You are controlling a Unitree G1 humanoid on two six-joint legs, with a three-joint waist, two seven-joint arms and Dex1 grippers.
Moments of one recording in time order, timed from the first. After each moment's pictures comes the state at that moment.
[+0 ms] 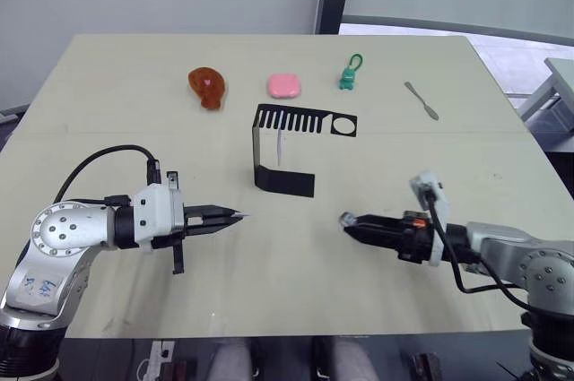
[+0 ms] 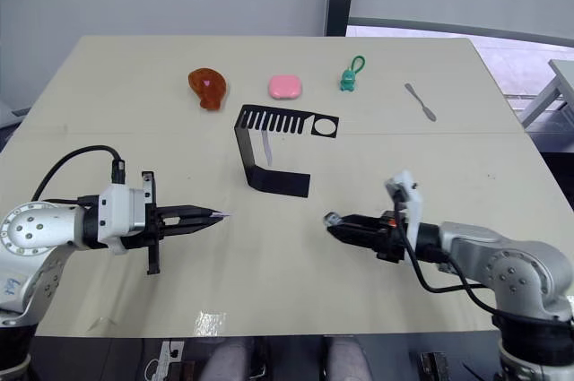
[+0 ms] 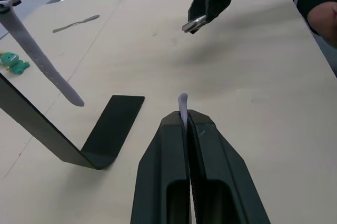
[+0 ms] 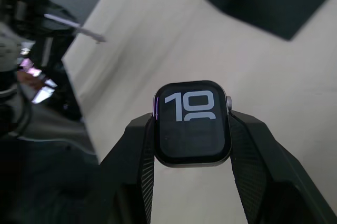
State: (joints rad) left arm -0.12 0.83 0.16 -0.42 -0.45 0.13 -1.06; right arm -0.31 -0.60 -0.21 -0.39 1.15 1.32 0.60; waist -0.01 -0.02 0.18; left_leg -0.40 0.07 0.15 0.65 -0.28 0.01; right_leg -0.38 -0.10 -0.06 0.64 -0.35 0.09
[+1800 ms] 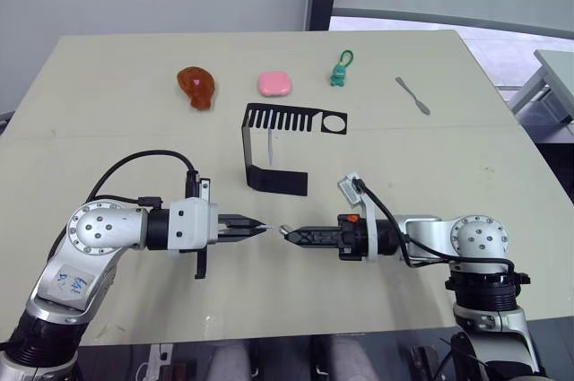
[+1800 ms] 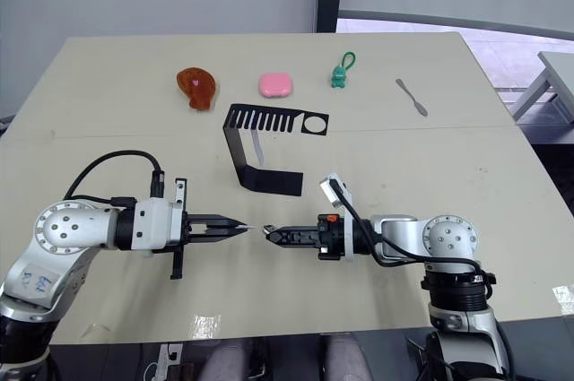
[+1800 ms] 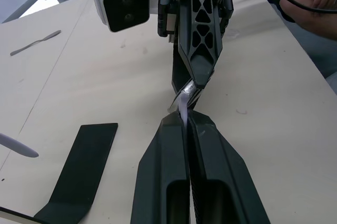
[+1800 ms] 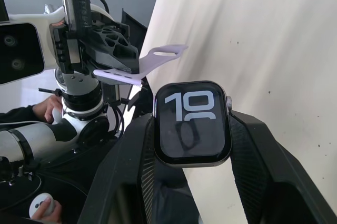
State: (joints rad) left arm -0.21 0.80 0.00 -0.46 -0.37 0.14 -1.05; right arm -0.49 -0.37 -0.09 -0.11 1.48 1.48 0.23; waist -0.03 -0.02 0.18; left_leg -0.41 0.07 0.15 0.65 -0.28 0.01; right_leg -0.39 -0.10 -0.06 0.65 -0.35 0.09
